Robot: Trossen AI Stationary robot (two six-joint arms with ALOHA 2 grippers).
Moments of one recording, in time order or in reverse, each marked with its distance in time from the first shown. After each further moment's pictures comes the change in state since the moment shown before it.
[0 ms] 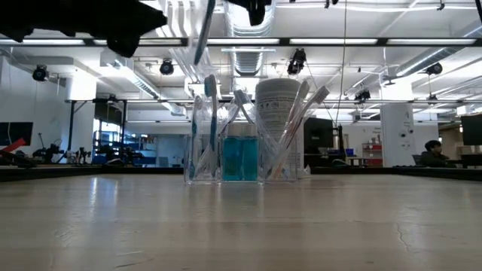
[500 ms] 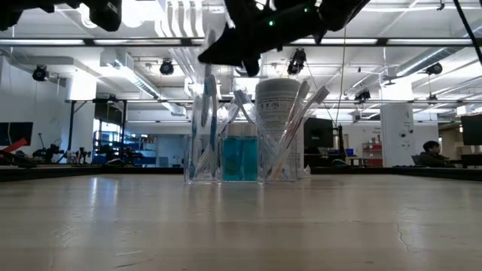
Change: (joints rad) left arm -0.057 -0.267 0.003 -0.114 0.094 0.019; right arm -0.106 0.147 -0.004 -0.025 0.007 0.122
